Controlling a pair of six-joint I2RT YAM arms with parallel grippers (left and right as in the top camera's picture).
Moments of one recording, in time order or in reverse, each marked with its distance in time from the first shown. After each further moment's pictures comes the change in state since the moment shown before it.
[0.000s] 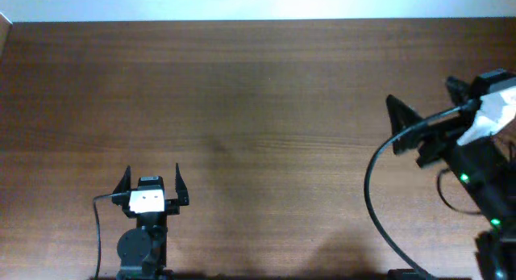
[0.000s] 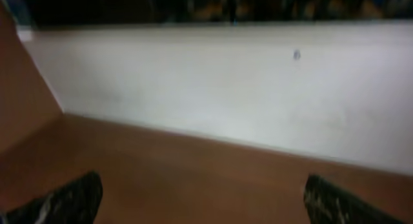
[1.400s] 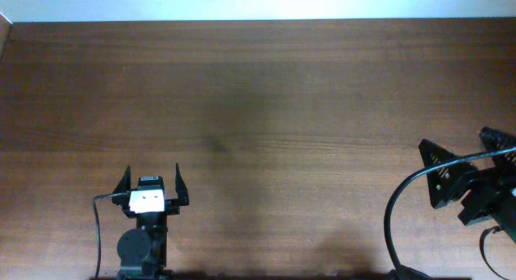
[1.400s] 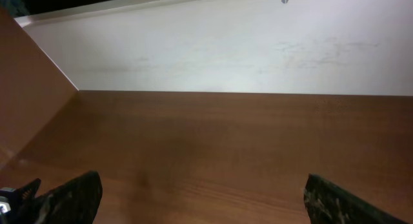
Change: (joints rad) left arm 0.000 0.000 0.000 0.000 0.000 0.000; right arm -0.426 0.074 0.483 -0.726 -0.364 -0.122
